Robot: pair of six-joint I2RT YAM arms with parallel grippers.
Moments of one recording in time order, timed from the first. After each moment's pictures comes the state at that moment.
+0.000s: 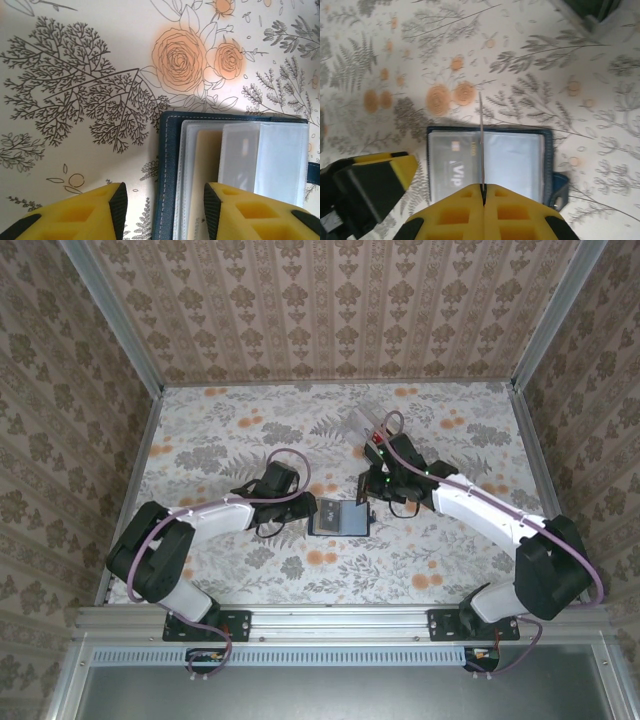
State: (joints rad) left arm -0.66 1.54 0.74 -0.14 0.16 -0.76; right arm 0.54 1.43 1.00 -0.48 -0.11 0.79
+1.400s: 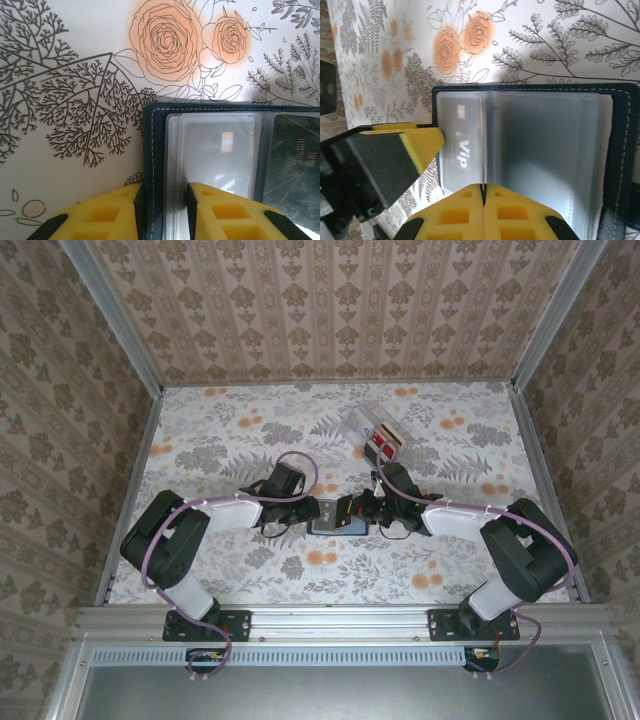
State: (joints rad) left arm -0.68 1.64 0.75 -0.08 0.22 -0.74; right arm 0.56 1.54 0.67 0.09 -0.35 0.95
